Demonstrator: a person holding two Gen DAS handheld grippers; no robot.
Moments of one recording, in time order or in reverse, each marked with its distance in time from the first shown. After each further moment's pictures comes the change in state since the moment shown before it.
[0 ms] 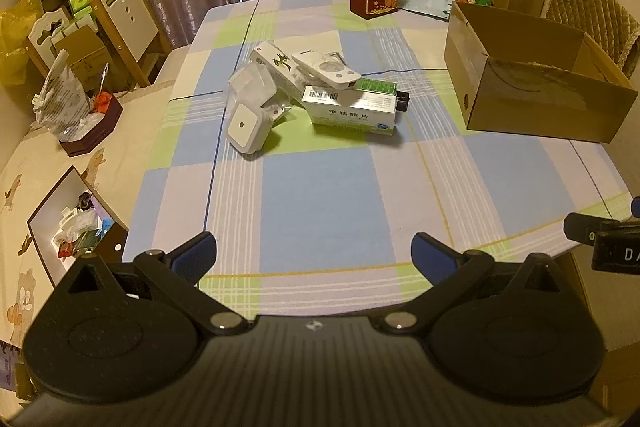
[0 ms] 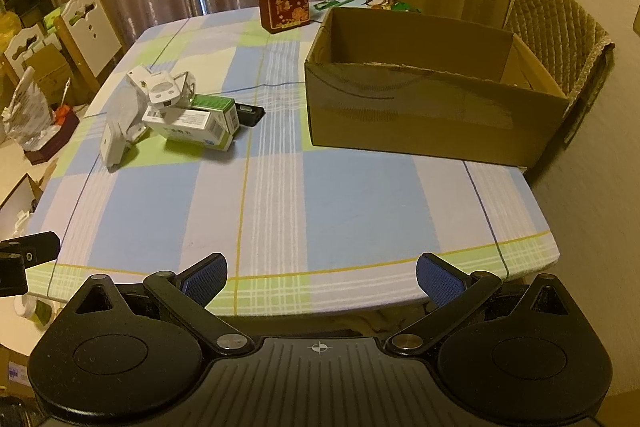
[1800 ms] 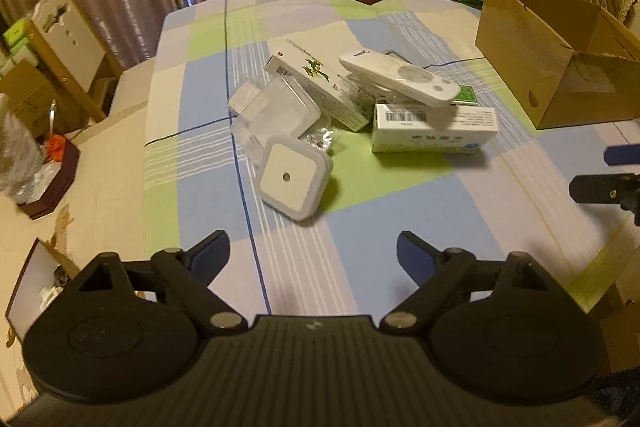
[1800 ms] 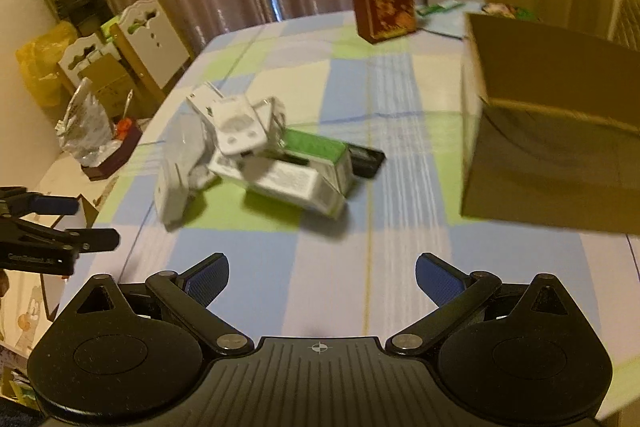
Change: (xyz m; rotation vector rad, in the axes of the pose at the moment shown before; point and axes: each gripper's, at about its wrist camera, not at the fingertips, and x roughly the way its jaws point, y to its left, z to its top) left arm 0.147 0.112 0.076 0.178 0.018 -0.148; right arm 0.127 0.069 0.075 -0.039 -0.031 0.251
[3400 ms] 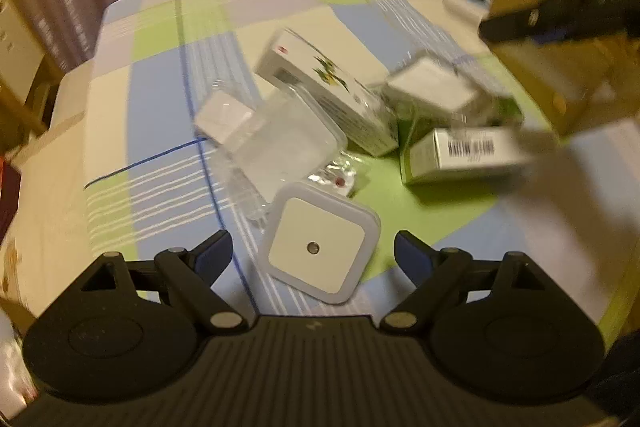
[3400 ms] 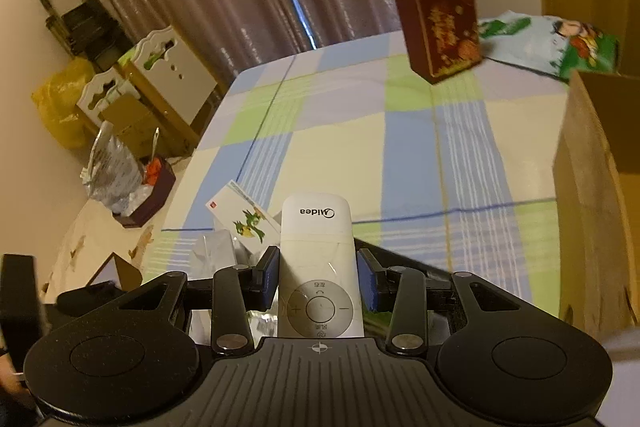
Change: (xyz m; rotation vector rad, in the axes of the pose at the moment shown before) left arm 0.099 0.043 0.039 0.111 0.043 -0.154; right arm 0.088 0.007 0.109 0.073 0.006 0.133
